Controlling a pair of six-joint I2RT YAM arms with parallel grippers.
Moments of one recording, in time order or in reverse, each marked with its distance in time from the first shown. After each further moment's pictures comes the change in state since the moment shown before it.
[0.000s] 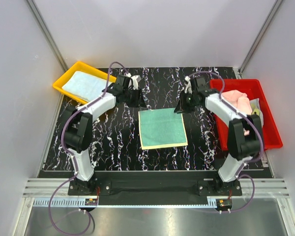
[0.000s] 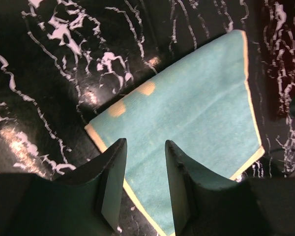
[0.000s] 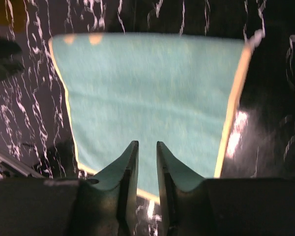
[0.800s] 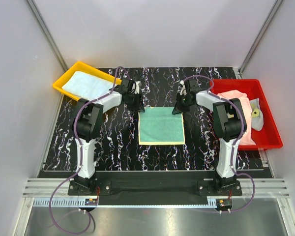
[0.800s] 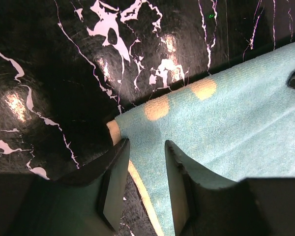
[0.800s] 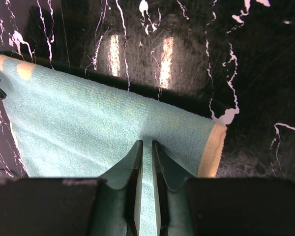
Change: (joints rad) left arm 0.026 0.238 0.113 -0.037 -0.051 0.007; right arm -0.025 0.385 0.179 0.126 -0.006 -0.032
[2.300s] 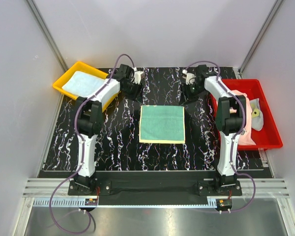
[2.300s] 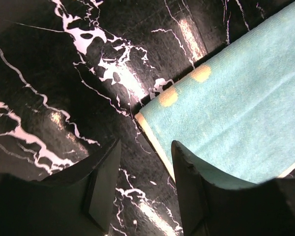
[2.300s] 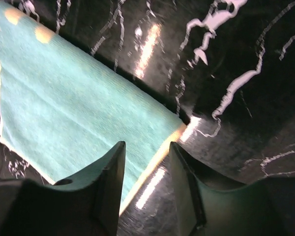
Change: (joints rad) left arm 0.044 0.093 0.370 -0.326 0.079 0.333; right arm -0.116 0.130 0.420 -0.428 -0.136 -0.464
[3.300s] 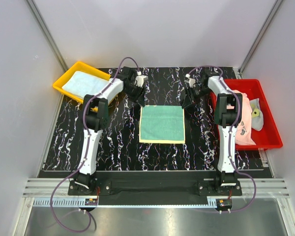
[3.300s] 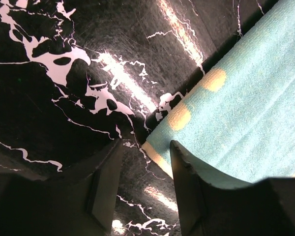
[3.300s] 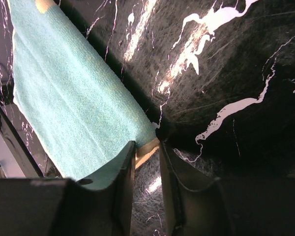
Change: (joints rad) left arm 0.019 0.224 0.201 -0.104 0.153 0.151; right arm -0.104 0.278 0.253 -0.247 -0.295 -0.279
